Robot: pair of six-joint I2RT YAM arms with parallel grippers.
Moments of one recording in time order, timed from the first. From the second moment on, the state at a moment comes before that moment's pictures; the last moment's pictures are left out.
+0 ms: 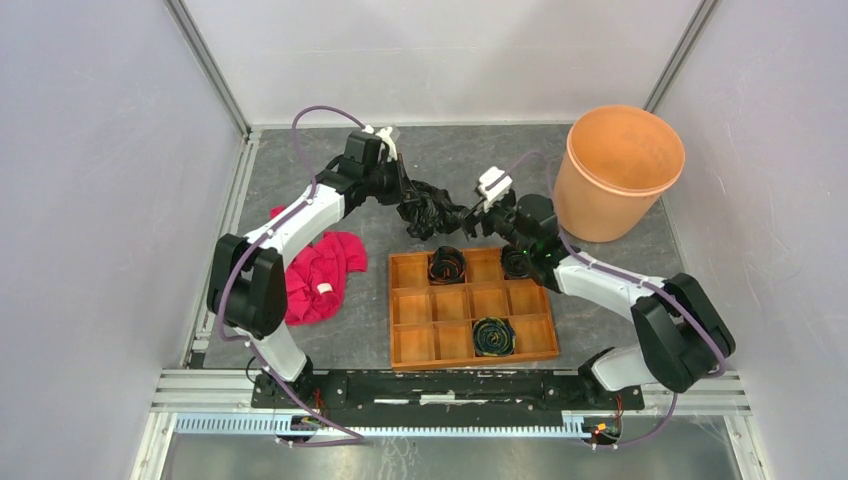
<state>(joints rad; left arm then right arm) -0.41 1.70 1.32 -0.29 0.31 -0.49 0.54 1.42 0.69 0.57 -0.12 -0.17</state>
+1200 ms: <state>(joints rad) -0.42 1.62 1.35 -0.41 -0.05 -0.41 0.53 1.53 0.58 0.83 0.16 0.14</state>
